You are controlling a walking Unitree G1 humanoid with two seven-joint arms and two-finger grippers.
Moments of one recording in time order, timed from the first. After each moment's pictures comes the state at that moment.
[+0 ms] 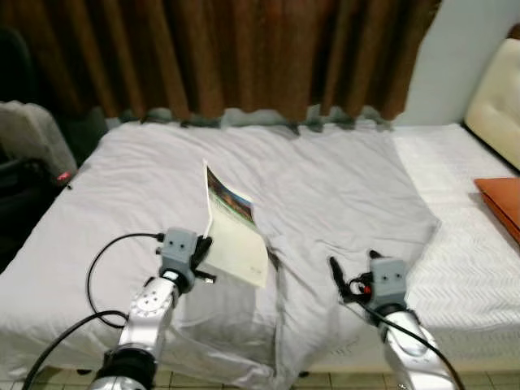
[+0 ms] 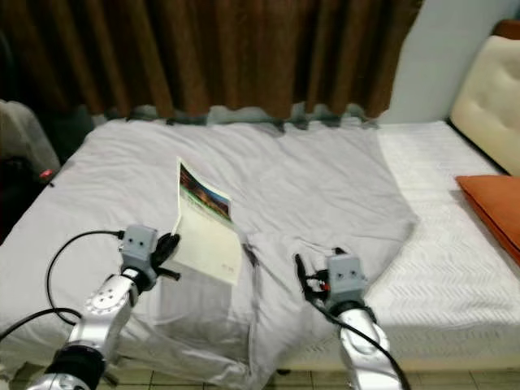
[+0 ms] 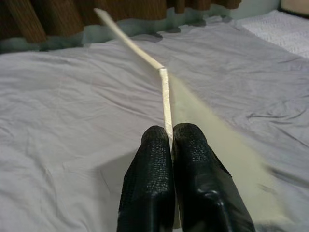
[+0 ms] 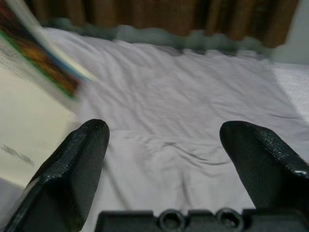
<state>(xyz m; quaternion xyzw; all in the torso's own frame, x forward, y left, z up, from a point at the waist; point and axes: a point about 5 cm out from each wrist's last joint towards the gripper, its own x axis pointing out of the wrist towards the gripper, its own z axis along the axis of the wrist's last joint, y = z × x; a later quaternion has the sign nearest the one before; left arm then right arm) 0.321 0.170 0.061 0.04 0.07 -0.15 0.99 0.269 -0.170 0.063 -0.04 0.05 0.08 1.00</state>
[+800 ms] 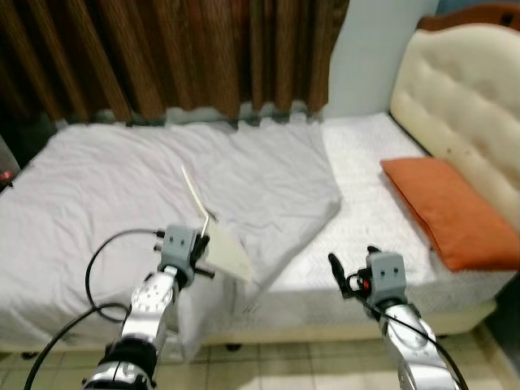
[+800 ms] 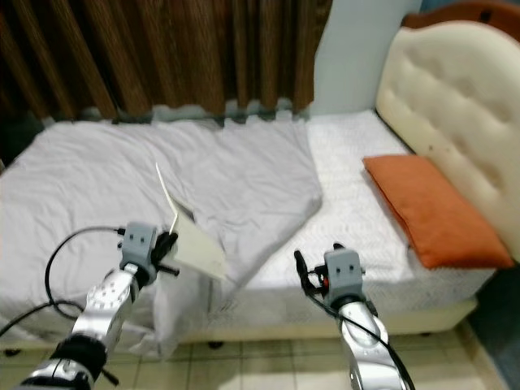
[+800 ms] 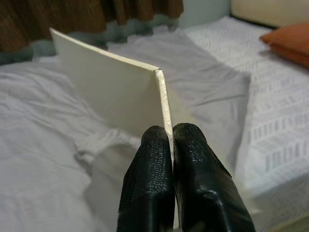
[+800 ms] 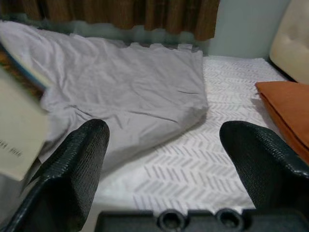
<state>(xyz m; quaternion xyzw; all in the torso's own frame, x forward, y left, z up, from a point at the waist) 0.333 0.166 0.068 0.06 0.06 -0.14 0.99 0.278 -0.176 0.063 -0.06 0.05 0.07 0.99</state>
